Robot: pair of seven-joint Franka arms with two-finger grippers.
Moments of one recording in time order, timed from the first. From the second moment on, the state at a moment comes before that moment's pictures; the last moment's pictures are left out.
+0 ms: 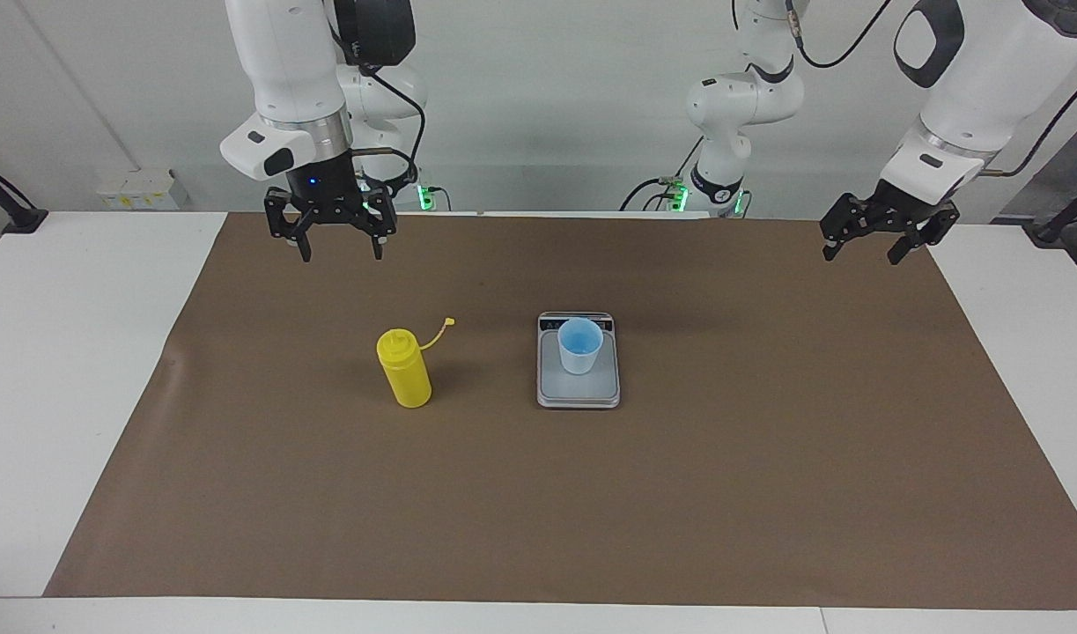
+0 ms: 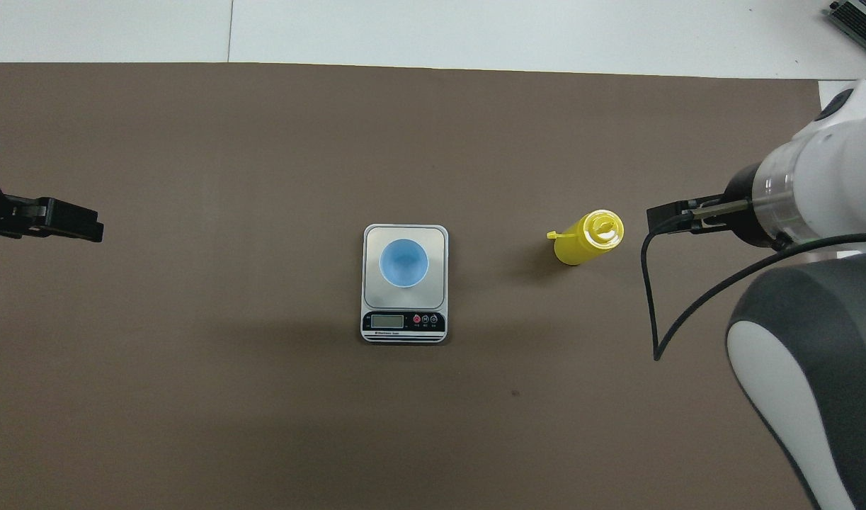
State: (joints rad) left arm 0.10 -0.02 -0.16 -1.63 -0.04 1.62 0.05; right arm 0.02 -0.02 0.16 -1.64 -0.07 1.72 0.11
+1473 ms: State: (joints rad) left arm 0.10 -0.02 -0.16 -1.63 -0.04 1.62 0.05; right arm -0.06 -0.03 0.16 -1.70 0.01 1.74 0.16
